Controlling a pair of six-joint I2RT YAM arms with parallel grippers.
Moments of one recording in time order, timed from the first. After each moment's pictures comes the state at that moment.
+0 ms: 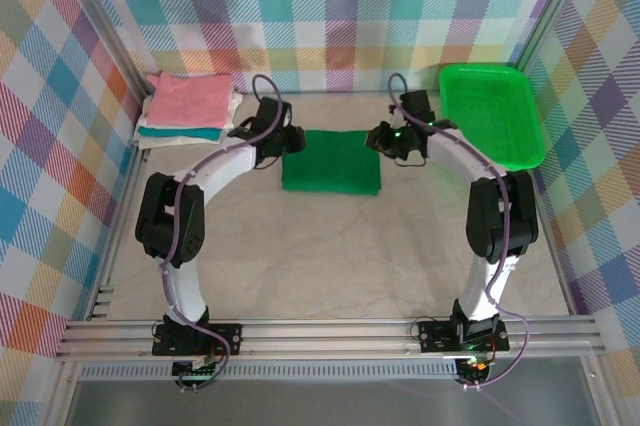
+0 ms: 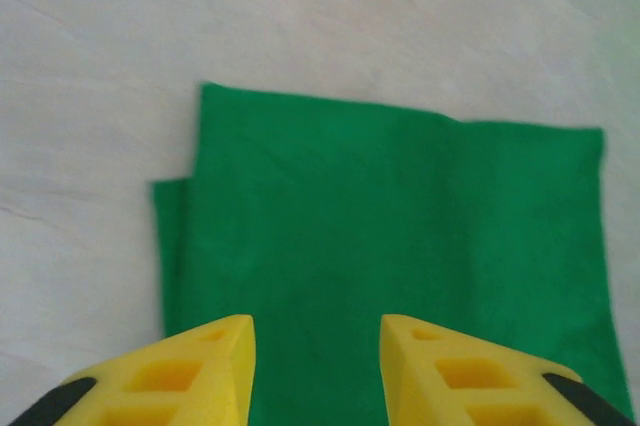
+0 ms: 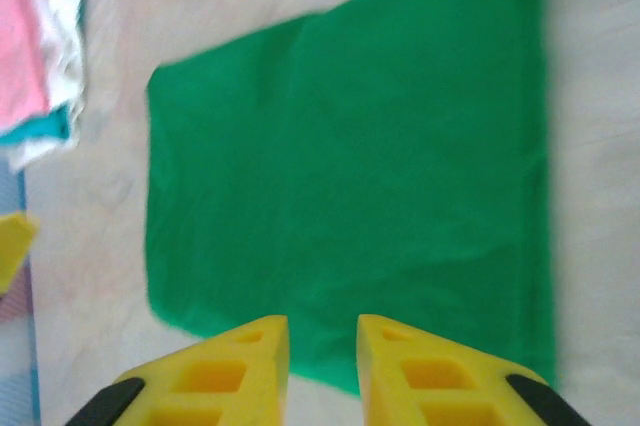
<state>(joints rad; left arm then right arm) -0.41 1.90 1.46 -0.33 0.00 -0.47 0.30 1.86 1.44 -0.47 -0.42 0.58</state>
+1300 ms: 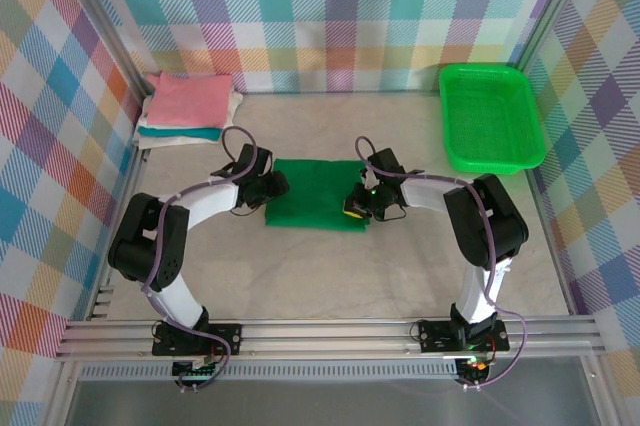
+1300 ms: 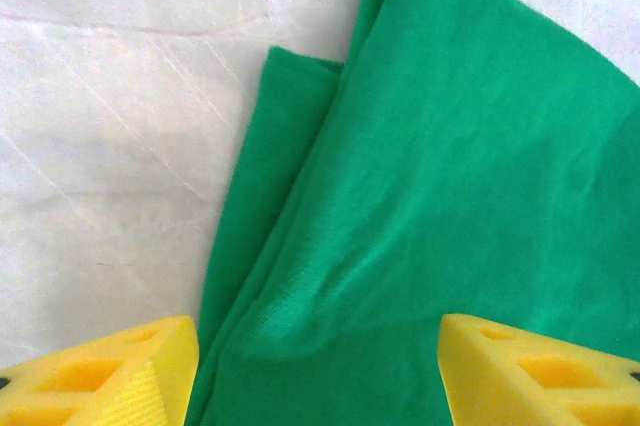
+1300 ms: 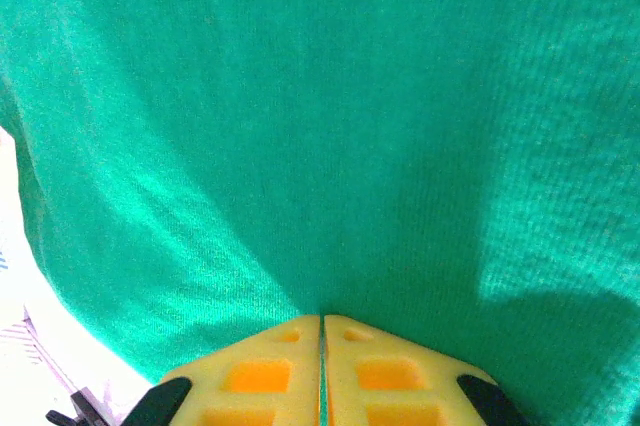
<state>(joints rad) -0.37 1.69 0.99 -0.30 0.00 -0.76 0.48 1.85 1.01 -0.25 -0.52 0.73</state>
